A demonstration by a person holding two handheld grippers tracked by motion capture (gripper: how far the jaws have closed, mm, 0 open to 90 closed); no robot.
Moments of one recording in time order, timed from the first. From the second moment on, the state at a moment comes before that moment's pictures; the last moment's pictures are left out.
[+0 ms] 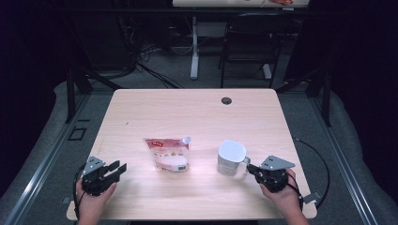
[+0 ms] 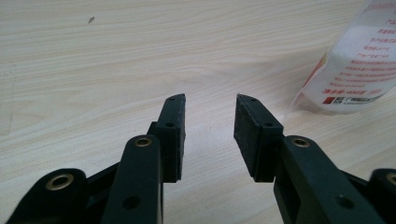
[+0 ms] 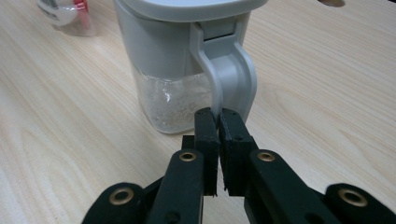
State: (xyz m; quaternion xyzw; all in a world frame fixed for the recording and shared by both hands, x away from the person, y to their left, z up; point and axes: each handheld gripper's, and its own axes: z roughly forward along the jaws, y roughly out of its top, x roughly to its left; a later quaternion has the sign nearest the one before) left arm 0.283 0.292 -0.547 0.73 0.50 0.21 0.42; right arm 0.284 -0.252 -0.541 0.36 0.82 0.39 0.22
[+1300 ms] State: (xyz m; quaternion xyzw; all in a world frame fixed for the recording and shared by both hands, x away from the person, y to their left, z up) left arm 0.281 0.295 -0.549 0.72 0.51 0.21 0.42; right arm 0.288 -0.239 -0.540 0.35 0.81 0.41 0.23
